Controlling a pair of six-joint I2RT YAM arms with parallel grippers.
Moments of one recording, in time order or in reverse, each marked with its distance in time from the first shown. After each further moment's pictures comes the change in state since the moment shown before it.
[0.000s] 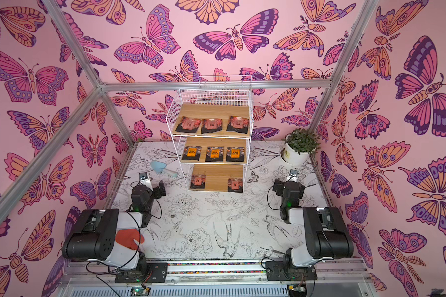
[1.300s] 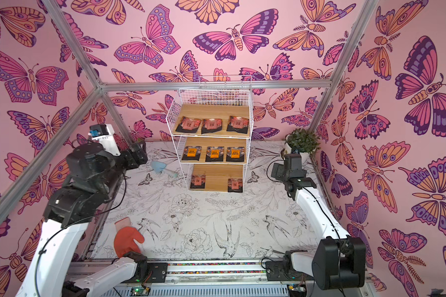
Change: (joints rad) left arm -0.345 -0.496 1.271 -1.662 -0.136 -0.269; right arm 0.078 -0.220 0.589 -1.141 -0.017 0.178
